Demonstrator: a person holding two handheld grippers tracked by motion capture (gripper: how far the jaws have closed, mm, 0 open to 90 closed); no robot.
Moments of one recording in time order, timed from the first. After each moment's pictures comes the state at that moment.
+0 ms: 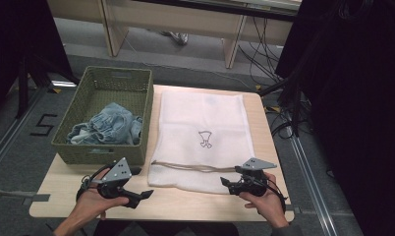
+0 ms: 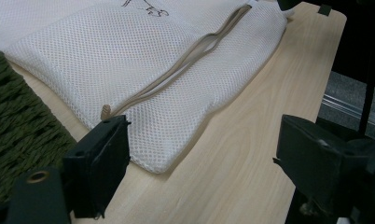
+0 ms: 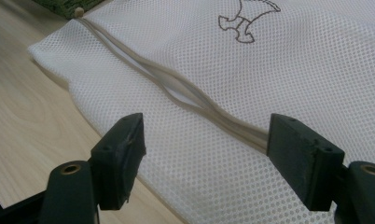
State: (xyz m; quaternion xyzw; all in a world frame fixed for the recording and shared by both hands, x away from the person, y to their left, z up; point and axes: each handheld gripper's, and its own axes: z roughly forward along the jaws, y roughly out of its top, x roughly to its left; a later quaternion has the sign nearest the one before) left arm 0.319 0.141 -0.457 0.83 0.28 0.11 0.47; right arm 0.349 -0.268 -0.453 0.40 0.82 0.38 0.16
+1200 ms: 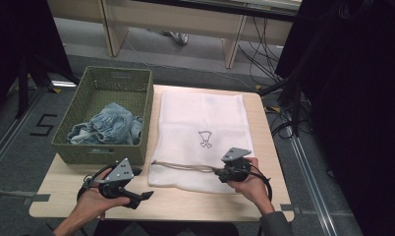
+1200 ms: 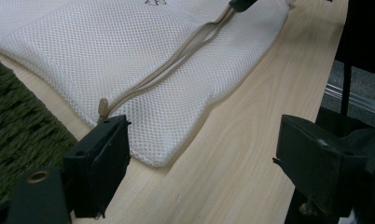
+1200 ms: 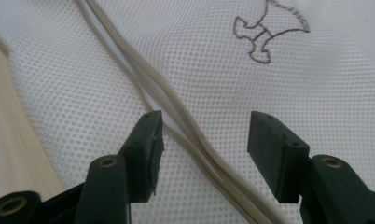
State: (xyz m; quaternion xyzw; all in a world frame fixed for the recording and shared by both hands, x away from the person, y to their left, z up) left arm 0.321 0.139 -0.458 0.84 0.27 0.11 0.45; right arm 0.397 -0.231 -0.466 0.29 0.89 0.29 0.20
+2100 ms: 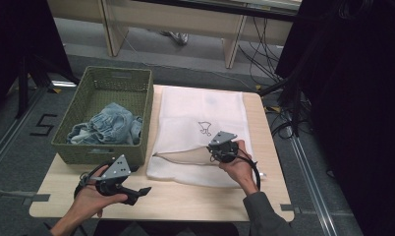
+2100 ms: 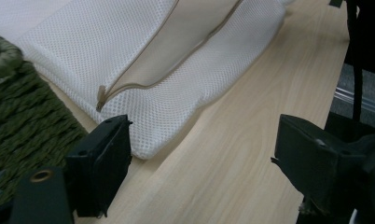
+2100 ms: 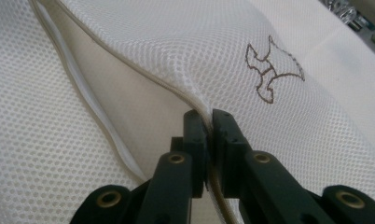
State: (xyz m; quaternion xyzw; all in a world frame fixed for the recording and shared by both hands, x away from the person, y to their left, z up) left arm 0.325 0.148 -0.449 0.84 0.27 0.13 0.45; right arm 0.441 -0.199 -0.451 0.27 0.88 0.30 0.25
